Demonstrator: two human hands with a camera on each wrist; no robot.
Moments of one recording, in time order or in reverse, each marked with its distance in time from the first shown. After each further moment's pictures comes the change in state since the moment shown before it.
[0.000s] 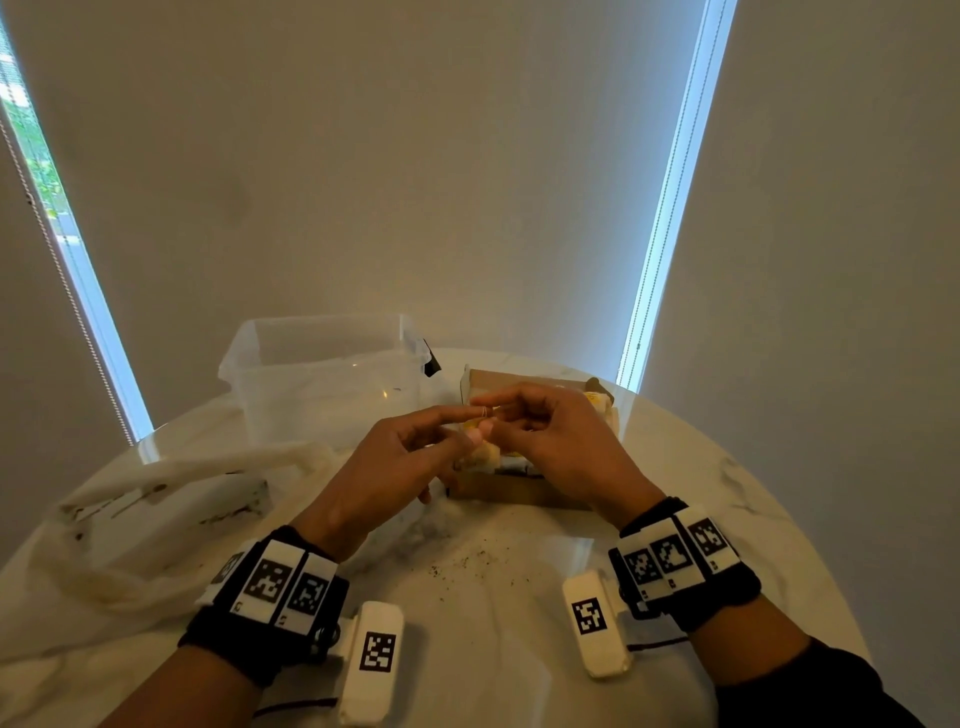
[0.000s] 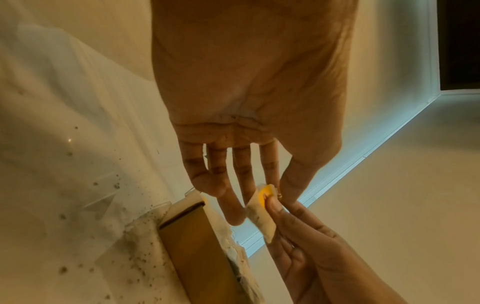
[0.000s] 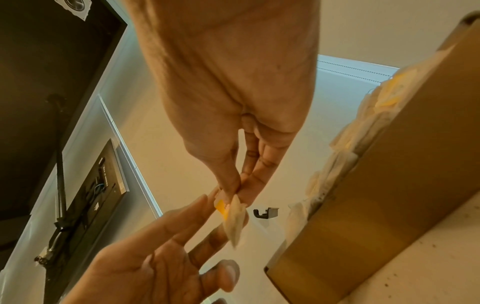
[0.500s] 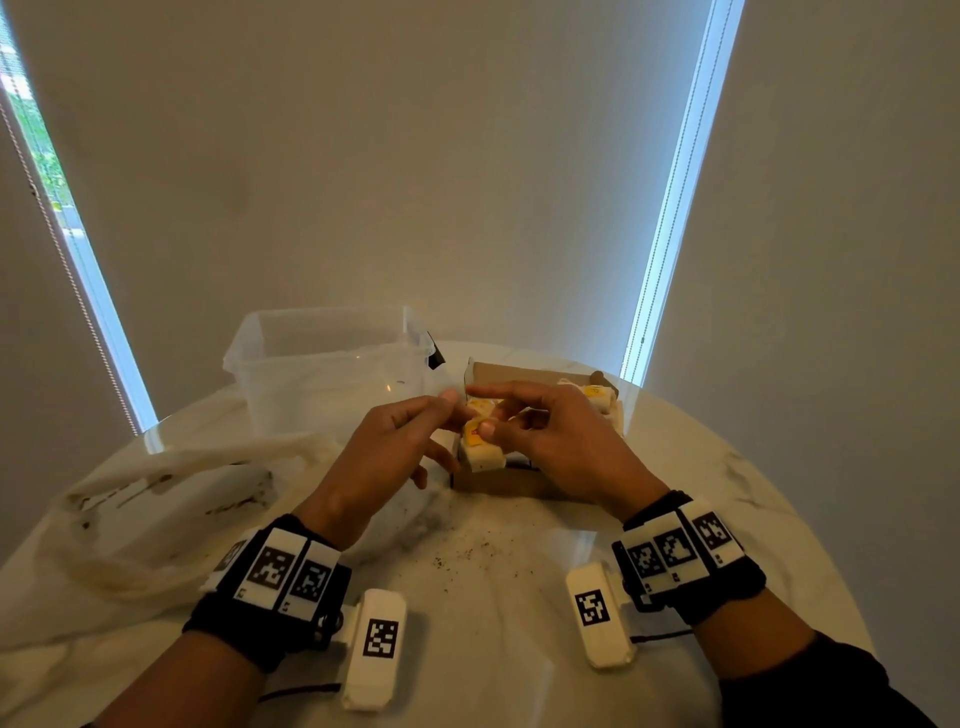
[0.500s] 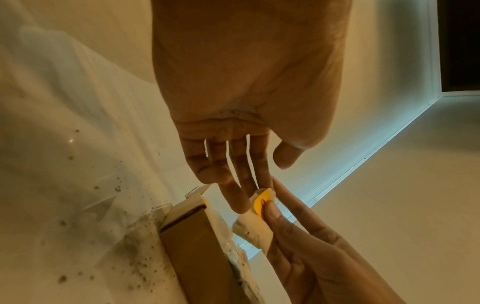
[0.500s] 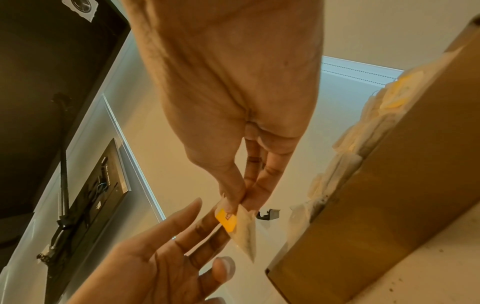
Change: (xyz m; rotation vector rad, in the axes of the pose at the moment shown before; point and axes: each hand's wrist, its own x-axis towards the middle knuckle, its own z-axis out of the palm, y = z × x) left_hand 0.001 0.003 0.000 -0.027 0.103 -0.113; right_hand 0.001 0.003 0.001 -0.123 -0.090 -0.034
